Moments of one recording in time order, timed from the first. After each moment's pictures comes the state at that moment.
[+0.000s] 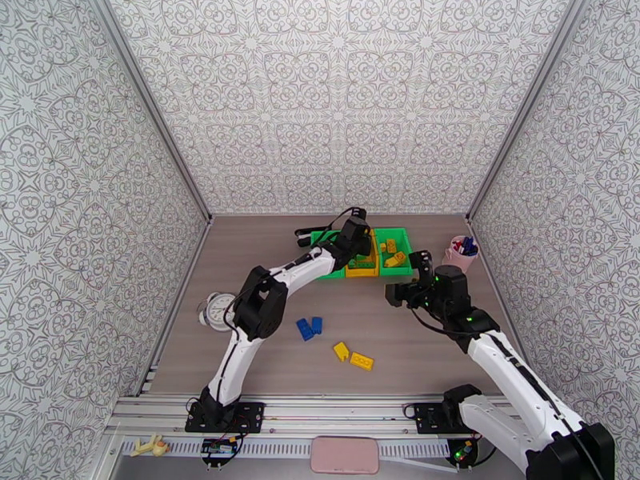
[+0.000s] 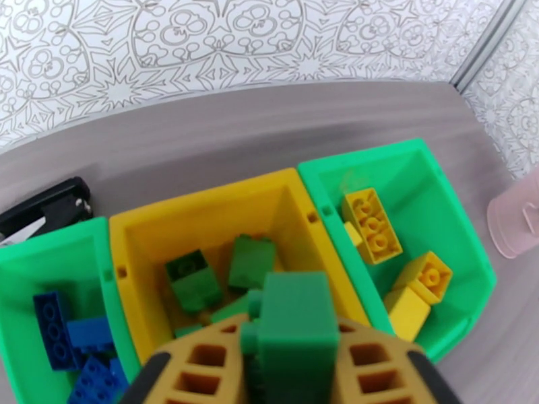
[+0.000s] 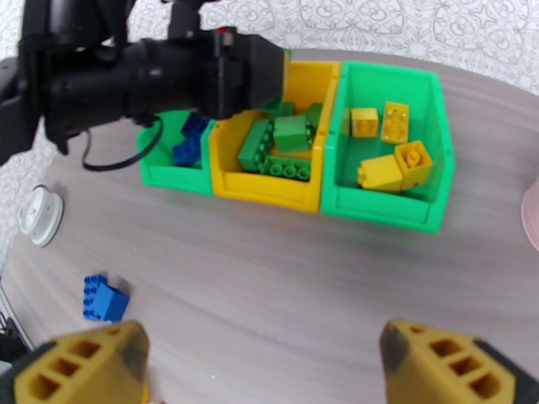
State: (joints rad) left arm -0.69 2.35 1.98 -0.20 -0.18 -0.38; right arm 0.27 0.96 0.69 -0.29 -0.23 0.19
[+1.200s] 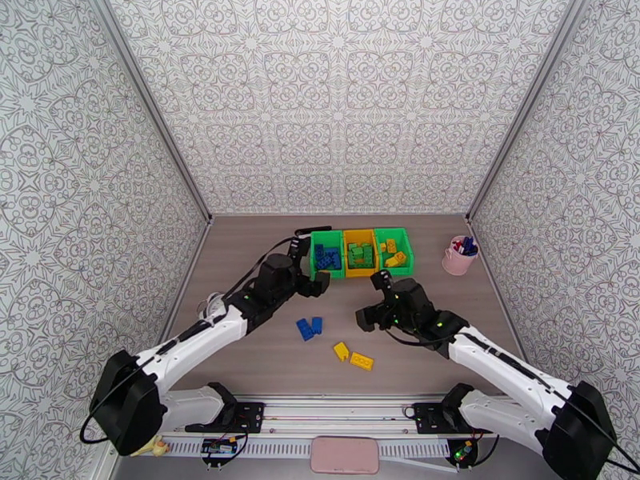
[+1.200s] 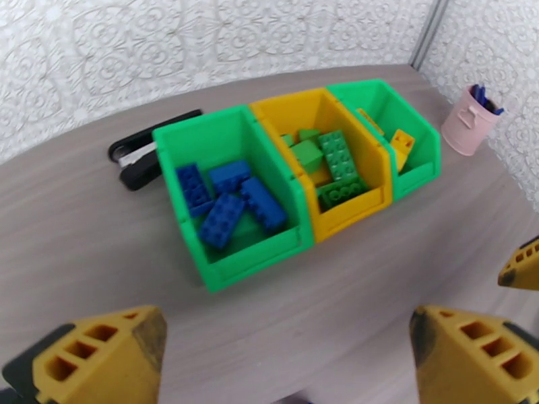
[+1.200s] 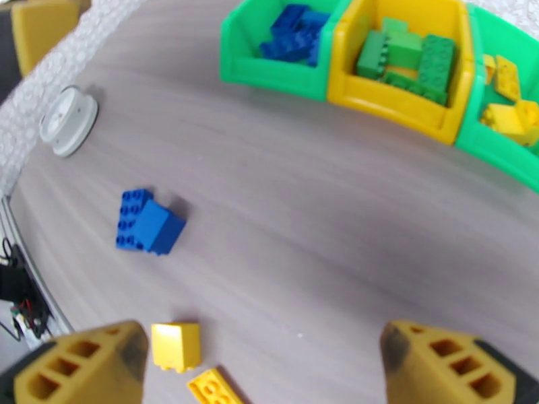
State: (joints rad) left arm -0.56 1.22 0.84 -0.08 -0.07 -0.24; right arm 0.73 1.10 0.69 -0.34 -0.05 0.34
